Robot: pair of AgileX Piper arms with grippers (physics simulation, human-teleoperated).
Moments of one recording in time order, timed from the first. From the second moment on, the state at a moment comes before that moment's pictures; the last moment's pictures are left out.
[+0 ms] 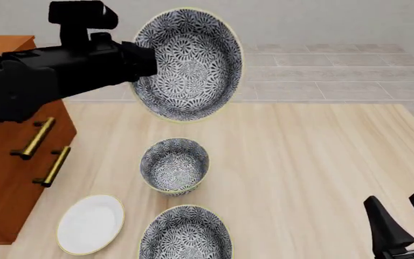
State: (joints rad) left arm -0.50 1.28 -1.22 0.30 -0.15; right arm 0.13 0.00 -0.08 0.11 0.04
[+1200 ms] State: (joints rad) left arm -0.20 1.13 -1.30 0.41 -0.21; right arm 0.14 0.00 -0.11 0.13 0.04
